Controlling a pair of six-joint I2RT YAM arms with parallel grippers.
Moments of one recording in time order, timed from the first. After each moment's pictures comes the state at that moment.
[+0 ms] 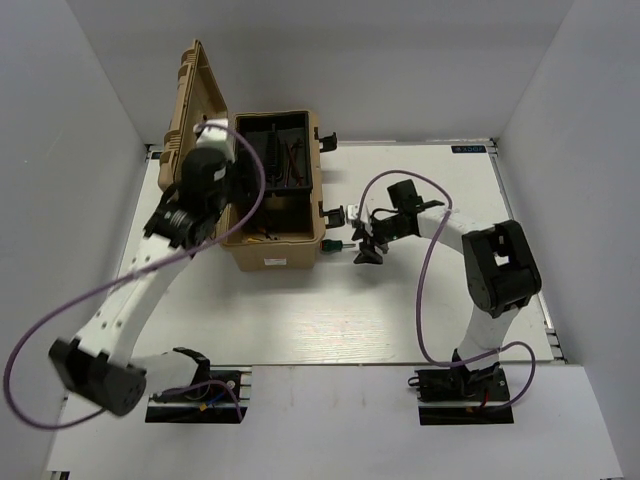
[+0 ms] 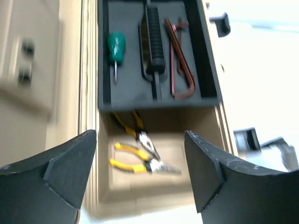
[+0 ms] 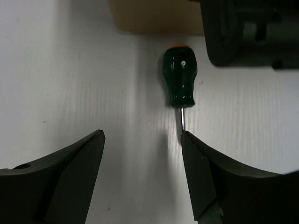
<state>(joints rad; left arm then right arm) -0.41 1.25 1.34 -0.48 -0.31 -0.25 0.38 1.82 1.13 -0.41 -0.89 -1.07</state>
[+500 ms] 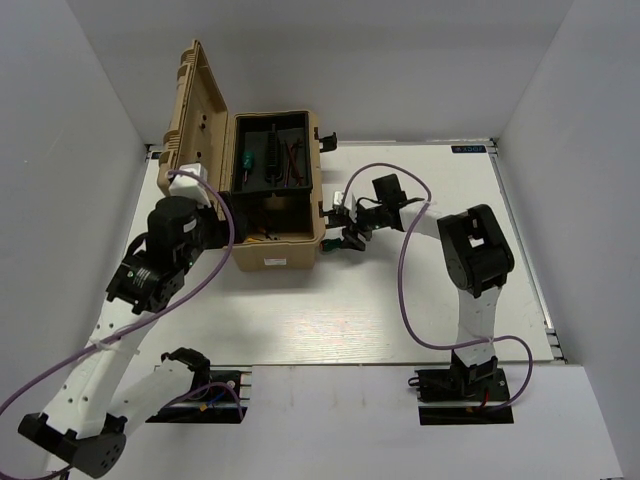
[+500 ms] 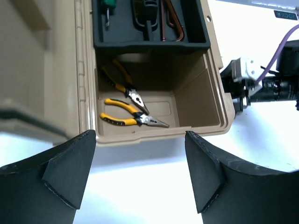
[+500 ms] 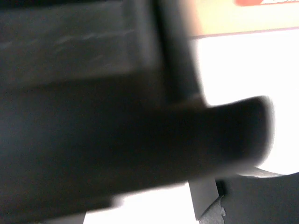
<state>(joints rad) -0.43 0.88 1.12 -0.65 -0.21 -0.35 0.42 2.02 1.24 -0.13 -0.80 -0.89</state>
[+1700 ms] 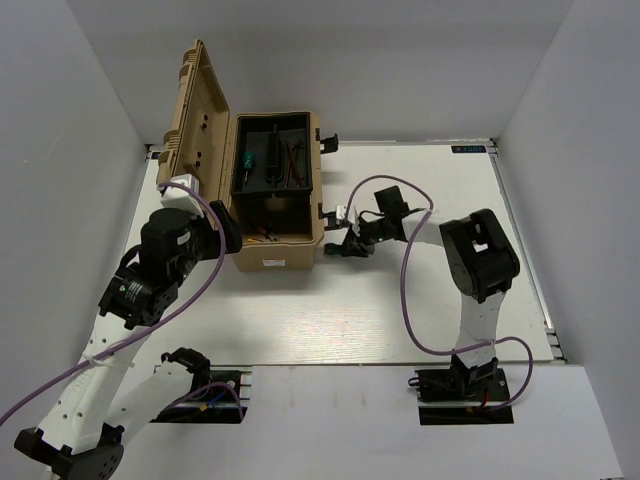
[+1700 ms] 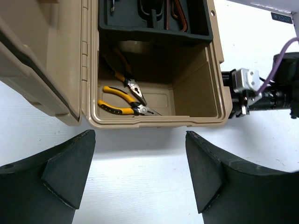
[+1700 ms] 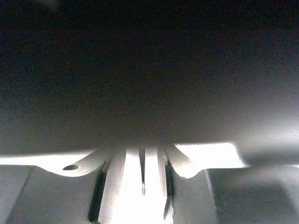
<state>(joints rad) -0.43 0.79 1.09 -0.72 -0.22 -0.43 0.44 1.99 1.14 -0.12 -0.85 -0.90</state>
